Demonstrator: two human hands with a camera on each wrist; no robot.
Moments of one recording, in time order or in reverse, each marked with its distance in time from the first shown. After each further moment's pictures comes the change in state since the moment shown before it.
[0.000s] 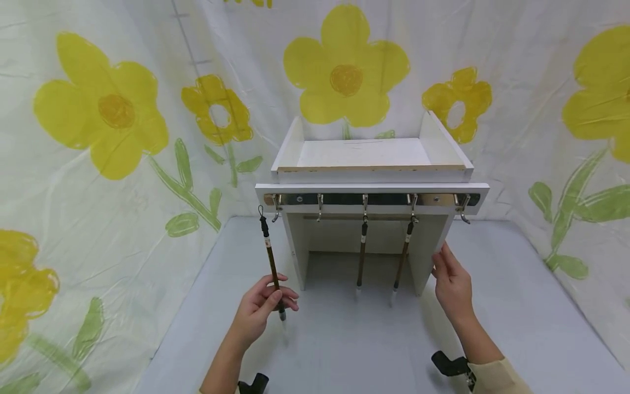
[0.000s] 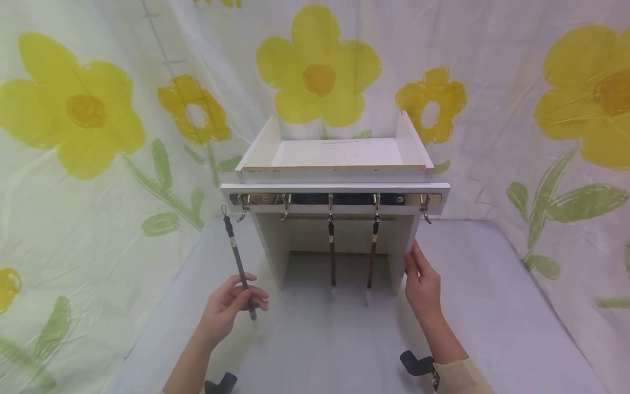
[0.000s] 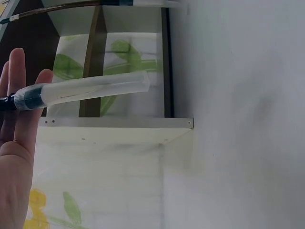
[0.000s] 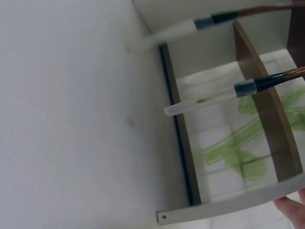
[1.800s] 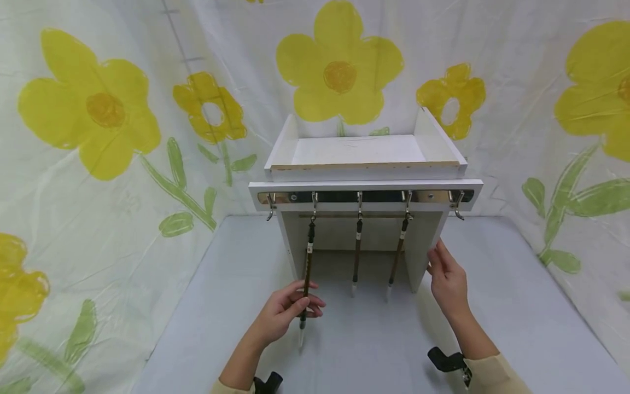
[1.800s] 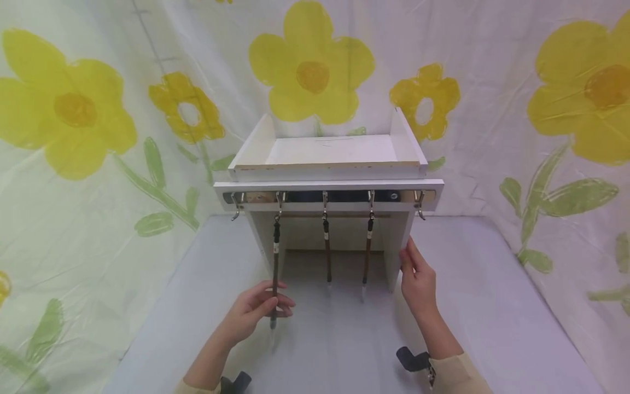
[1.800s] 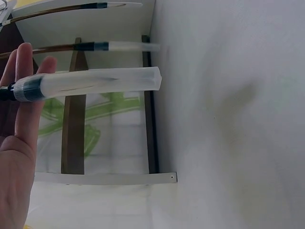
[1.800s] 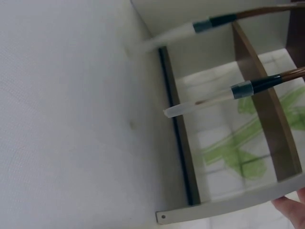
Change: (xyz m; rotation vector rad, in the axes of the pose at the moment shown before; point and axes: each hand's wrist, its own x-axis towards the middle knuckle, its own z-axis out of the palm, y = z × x) left_hand 0.017 -0.015 0.038 -0.130 -0.227 -0.090; right_hand 0.000 0.001 -0.001 -0.003 -0.018 0.011
